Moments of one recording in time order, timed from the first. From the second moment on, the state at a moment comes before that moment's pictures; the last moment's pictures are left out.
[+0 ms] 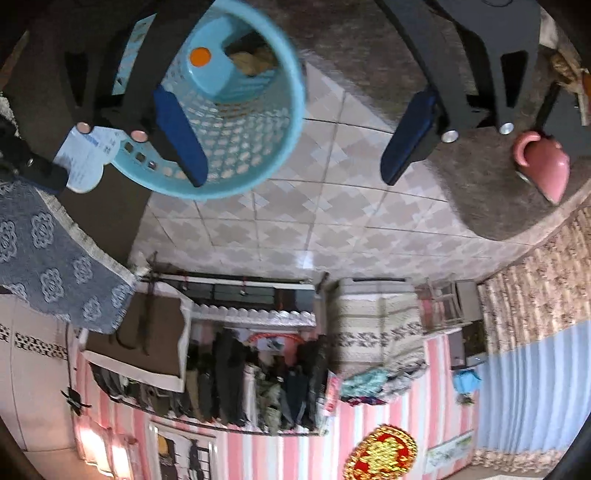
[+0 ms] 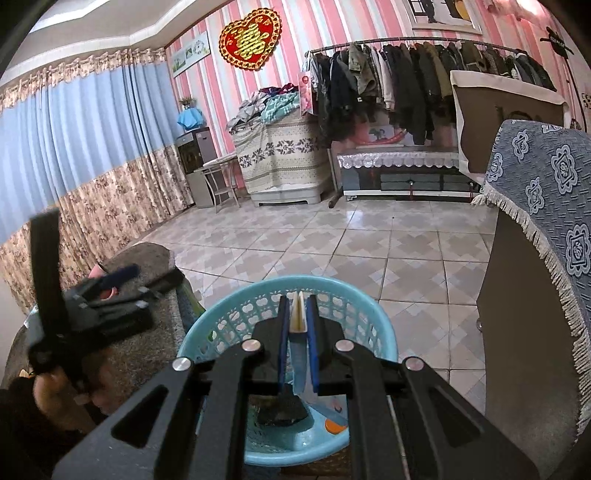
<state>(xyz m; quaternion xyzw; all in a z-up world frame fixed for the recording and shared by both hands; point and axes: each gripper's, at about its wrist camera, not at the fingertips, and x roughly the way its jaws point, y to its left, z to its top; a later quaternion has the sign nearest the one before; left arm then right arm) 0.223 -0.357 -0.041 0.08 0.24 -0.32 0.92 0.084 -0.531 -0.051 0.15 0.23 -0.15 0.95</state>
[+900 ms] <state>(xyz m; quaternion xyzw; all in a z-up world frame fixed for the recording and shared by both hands) 0.196 -0.211 0.001 0.05 0.21 -0.22 0.95 0.089 -0.474 -0.023 0.06 0.20 -0.22 0.95</state>
